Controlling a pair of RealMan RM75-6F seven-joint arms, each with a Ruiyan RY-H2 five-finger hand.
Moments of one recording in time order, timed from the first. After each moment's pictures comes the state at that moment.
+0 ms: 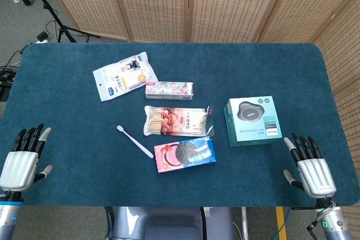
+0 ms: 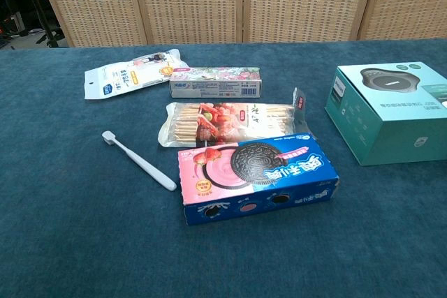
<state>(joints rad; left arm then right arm) -0.11 -1.22 -0.01 -1.63 1.51 1.49 0.29 0.12 -1.24 0.01 -1.51 -1.59 1.46 -0.18</state>
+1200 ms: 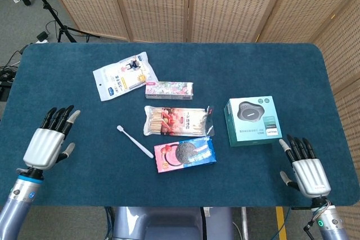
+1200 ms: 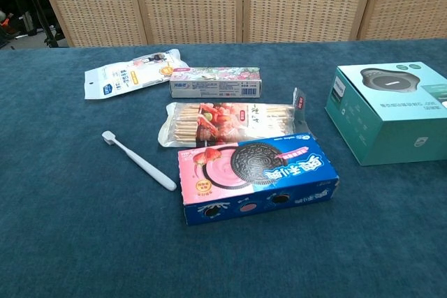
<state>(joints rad) -0.30 -1.16 -0.12 -1.78 1.50 1.30 0.35 0.13 -1.25 0.00 -1.52 -1.58 1.42 -0.20</state>
